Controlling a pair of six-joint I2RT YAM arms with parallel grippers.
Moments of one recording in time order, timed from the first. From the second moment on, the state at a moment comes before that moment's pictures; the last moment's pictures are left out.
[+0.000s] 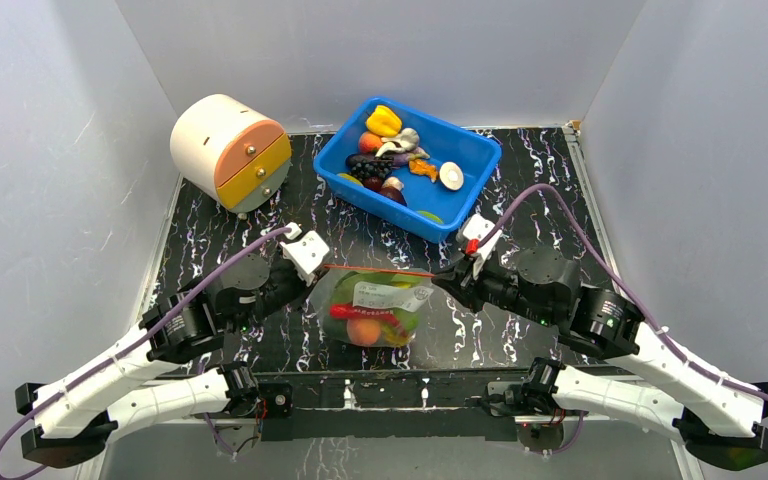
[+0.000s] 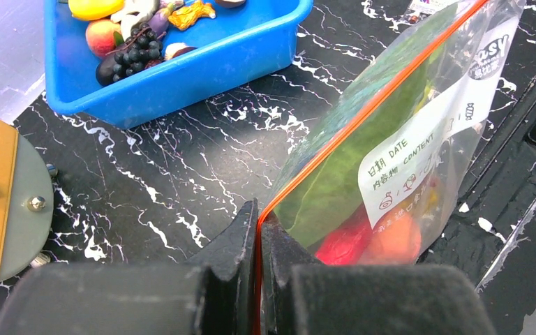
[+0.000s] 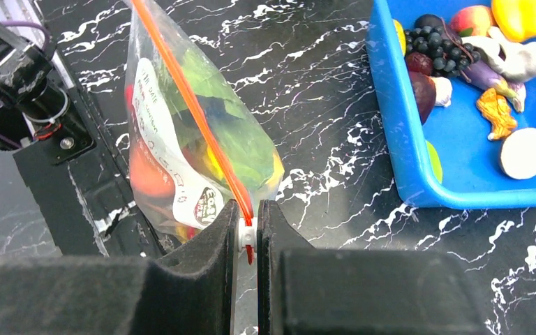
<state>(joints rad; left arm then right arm) -1.06 0.72 1.01 -0.67 -0.29 0.10 1.01 0.69 0.98 -0.57 0.04 -0.03</state>
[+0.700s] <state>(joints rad) -1.06 0.70 0.93 -0.65 -0.29 -0.04 1.01 0.68 0.96 -0.58 0.13 0.05</state>
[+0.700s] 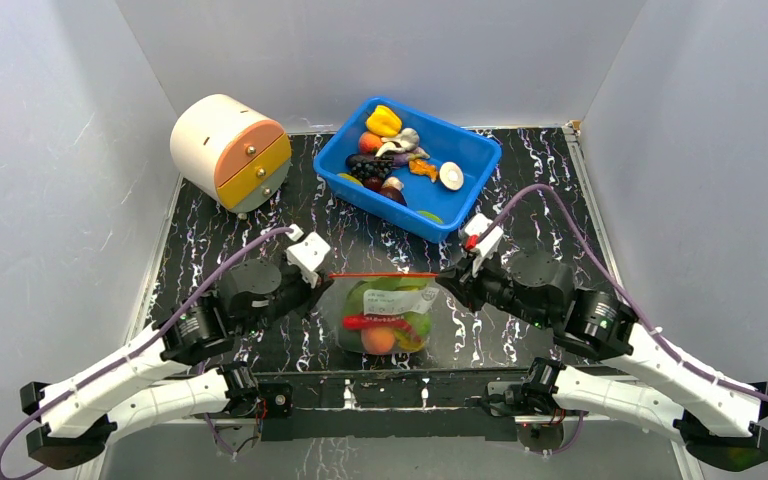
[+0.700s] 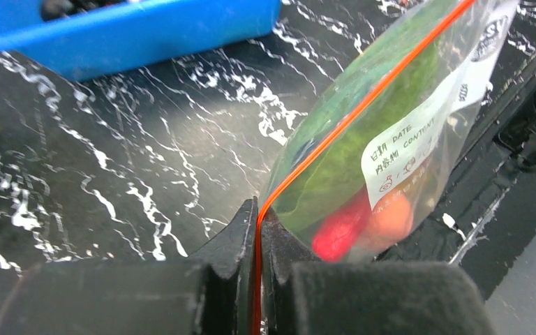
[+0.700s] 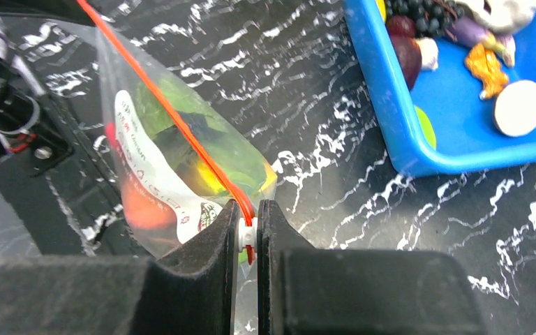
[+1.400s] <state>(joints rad) -1.05 0.86 0.86 -0.71 -0.39 -0.38 1.00 0.82 0.84 -0.33 0.39 0.00</state>
